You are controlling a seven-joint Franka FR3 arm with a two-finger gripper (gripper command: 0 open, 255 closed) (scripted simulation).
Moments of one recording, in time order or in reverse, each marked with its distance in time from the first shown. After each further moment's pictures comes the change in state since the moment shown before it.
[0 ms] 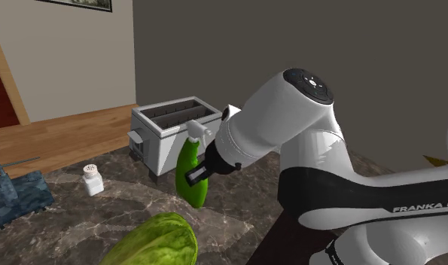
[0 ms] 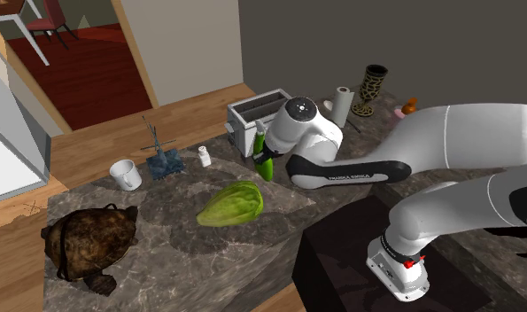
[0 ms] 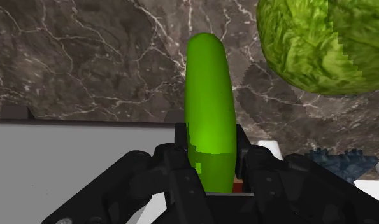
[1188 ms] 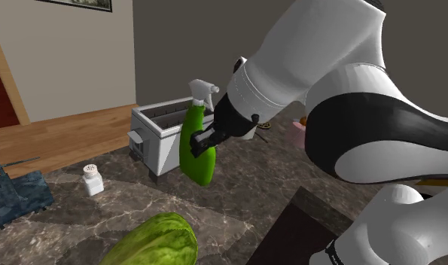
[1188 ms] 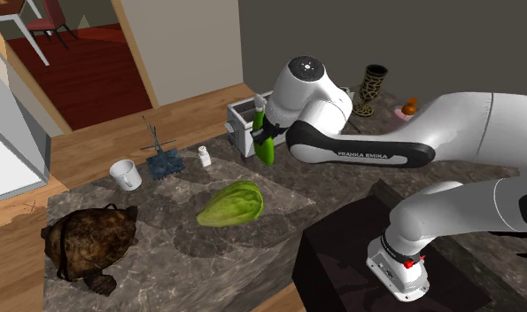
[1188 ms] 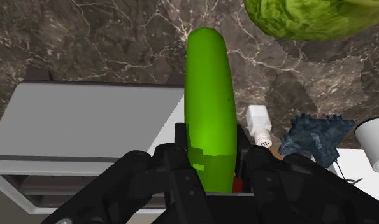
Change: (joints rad) arm 0.033 -0.067 -0.094 0.184 0.023 -0.250 -0.068
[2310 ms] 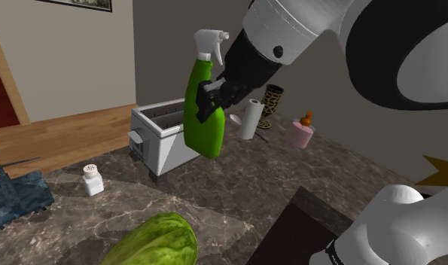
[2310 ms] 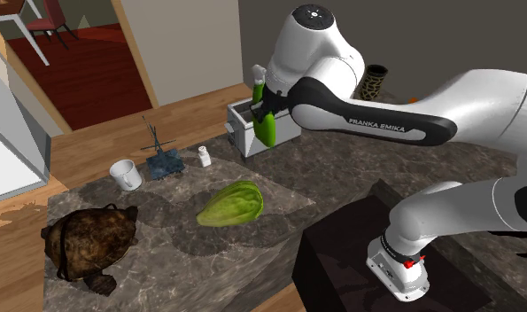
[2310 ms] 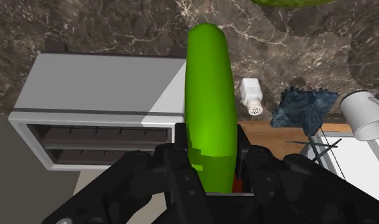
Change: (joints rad) arm -0.015 0.011 -0.045 0.229 -0.016 -0.219 -0.033
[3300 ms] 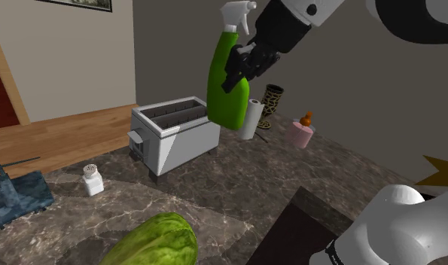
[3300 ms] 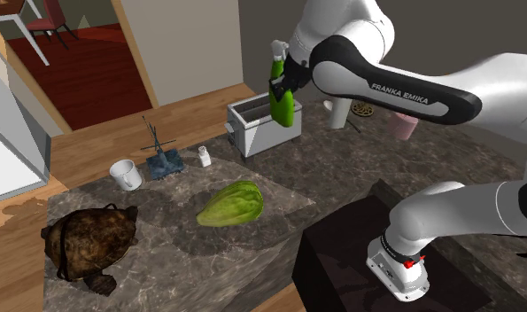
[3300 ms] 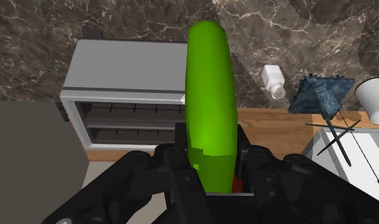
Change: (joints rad) arm 0.002 -0.047 -0.144 0.054 0.011 -0.107 -0.139
